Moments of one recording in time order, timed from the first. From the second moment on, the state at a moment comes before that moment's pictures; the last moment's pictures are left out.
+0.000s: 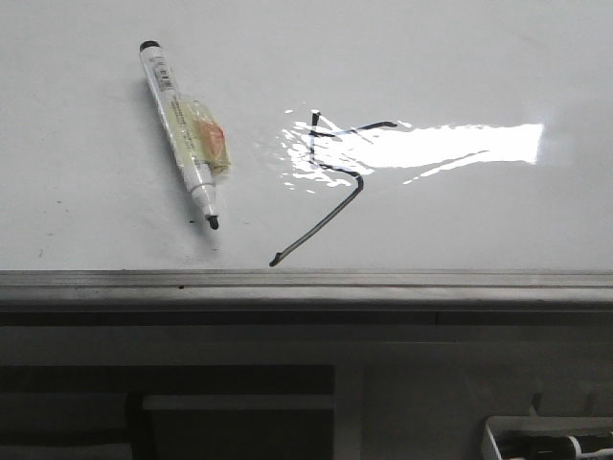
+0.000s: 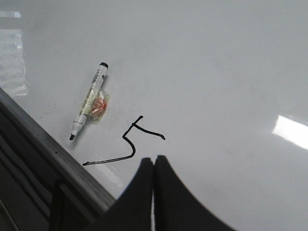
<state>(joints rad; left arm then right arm) -0.21 -0.01 0.00 -0.11 0.34 -0.02 0.60 0.28 -0.22 0.78 0.03 -1.04</state>
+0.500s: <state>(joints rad) -0.21 -0.01 0.00 -0.11 0.34 -0.02 0.60 0.28 -0.15 0.80 -0.03 -1.03</state>
